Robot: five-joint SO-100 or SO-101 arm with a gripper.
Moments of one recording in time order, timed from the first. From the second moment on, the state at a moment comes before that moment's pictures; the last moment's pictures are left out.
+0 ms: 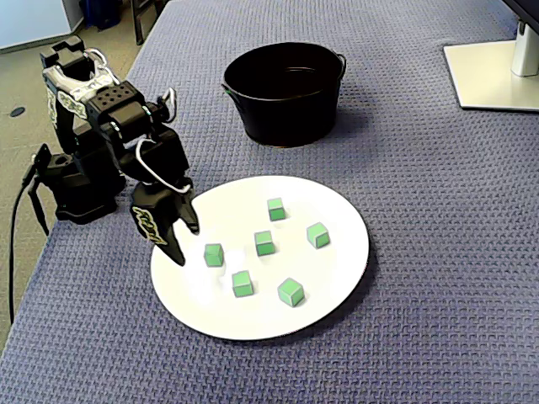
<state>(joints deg) 45.6 77.9 91.0 61.2 -116.6</state>
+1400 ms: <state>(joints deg) 39.9 76.1 105.6 43.9 -103.7</state>
